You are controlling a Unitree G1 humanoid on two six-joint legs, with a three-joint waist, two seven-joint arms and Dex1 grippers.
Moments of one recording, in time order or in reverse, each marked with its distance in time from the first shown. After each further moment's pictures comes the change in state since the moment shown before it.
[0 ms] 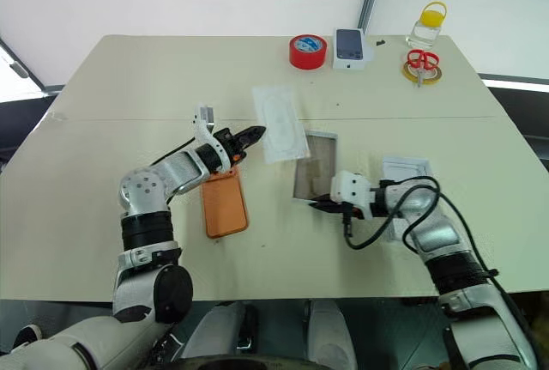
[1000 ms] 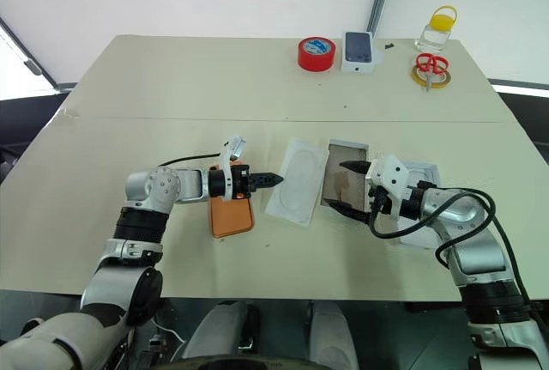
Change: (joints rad) left arm 0.051 0.209 -0.357 0.155 0.235 0.055 -0.461; right arm 0.201 -0.097 -0.233 -0.256 0.212 0.188 -0.134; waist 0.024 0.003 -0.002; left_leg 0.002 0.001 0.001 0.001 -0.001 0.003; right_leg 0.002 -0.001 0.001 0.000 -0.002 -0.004
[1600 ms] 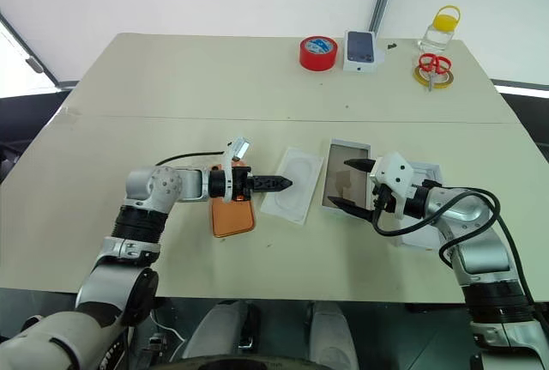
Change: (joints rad) left arm -0.007 0.054 -0.112 0.007 0.030 -0.018 -0.101; right arm -0.010 -0.002 -0.046 0.028 -0.005 -0.008 -0.038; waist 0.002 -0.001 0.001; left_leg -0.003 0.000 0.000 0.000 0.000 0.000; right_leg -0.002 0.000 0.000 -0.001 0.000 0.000
